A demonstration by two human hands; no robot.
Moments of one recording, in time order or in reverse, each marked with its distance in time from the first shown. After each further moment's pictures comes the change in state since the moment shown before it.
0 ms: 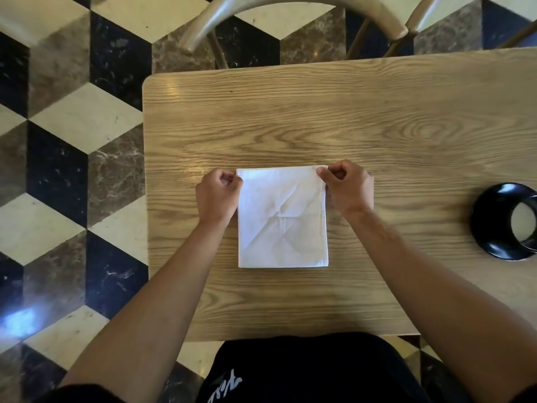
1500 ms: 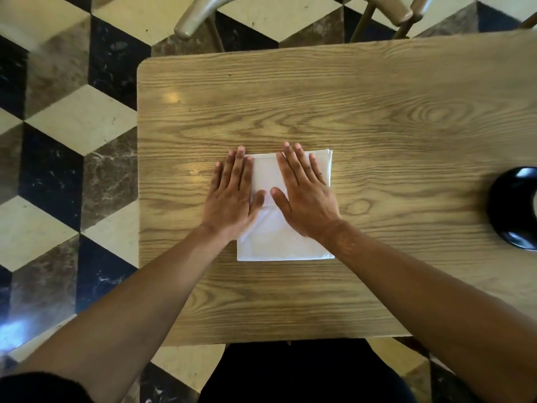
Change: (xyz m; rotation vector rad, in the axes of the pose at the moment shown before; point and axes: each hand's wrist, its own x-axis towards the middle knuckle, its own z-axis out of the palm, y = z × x) left_hand -0.015 -0.061 0.027 0.737 -0.138 0.772; right_hand -0.049 0.017 0.067 -0.638 -0.066 -0.857
